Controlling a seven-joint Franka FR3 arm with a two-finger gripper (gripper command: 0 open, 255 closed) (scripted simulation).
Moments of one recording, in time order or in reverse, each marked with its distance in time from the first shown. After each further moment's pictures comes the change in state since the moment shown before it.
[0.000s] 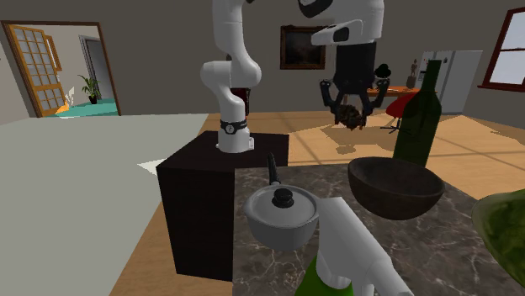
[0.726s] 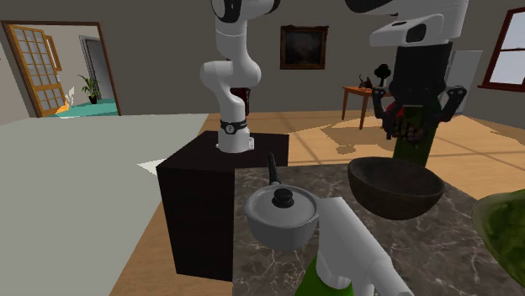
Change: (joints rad) arm 0.171 0.415 -0.045 0.546 -0.199 -0.164 0.133
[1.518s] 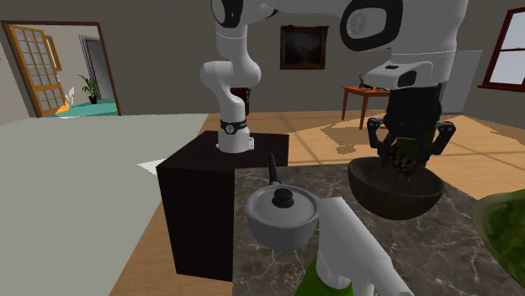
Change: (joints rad) arm 0.004 0.055 -0.017 -0.077 -0.025 0.127 0.006
